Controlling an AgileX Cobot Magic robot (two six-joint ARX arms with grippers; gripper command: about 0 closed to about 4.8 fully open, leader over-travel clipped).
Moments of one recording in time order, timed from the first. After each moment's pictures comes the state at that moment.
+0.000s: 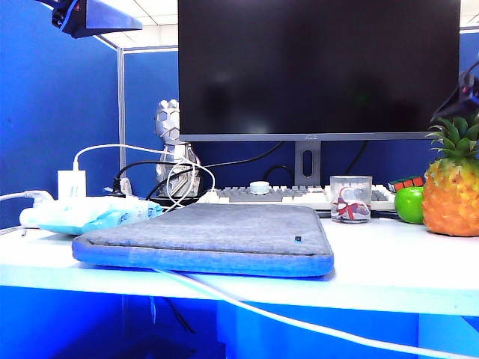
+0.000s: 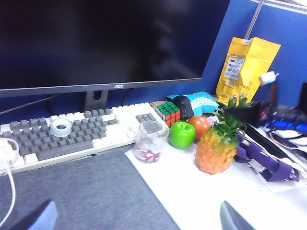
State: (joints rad) left arm -0.28 1.27 0.96 0.27 0.53 -0.14; right arm -0.35 1.84 1.20 0.40 -0.73 0.17
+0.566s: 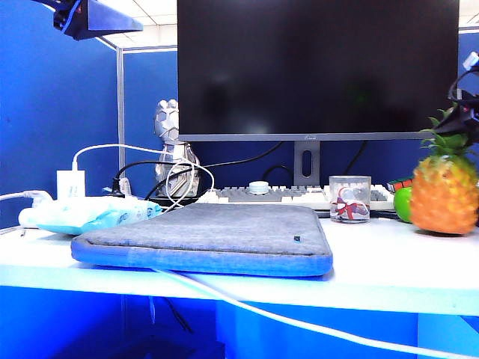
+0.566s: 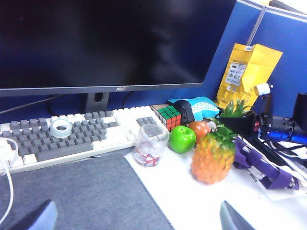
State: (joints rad) left arm -0.28 1.29 0.96 0.29 0.52 -0.17; right arm -0.31 1.87 1.20 0.45 -0.74 0.14
